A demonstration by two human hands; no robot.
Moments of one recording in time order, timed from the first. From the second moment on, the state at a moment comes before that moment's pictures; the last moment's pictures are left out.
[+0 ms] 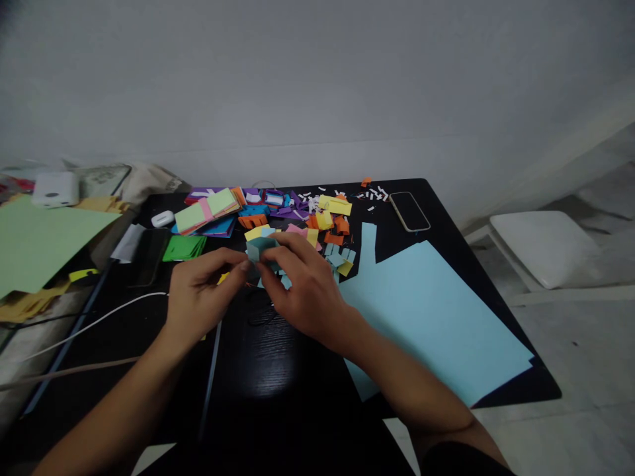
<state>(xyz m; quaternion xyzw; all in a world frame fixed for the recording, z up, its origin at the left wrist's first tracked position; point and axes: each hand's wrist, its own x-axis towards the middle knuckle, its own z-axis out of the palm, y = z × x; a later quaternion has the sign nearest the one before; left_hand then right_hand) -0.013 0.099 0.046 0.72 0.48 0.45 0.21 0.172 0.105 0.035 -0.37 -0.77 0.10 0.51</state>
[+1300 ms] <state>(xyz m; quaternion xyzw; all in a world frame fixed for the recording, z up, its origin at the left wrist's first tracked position) -0.010 0.089 0.038 0.70 0.50 0.47 0.19 0.175 0.110 0.031 -0.34 -0.78 0.08 0.52</state>
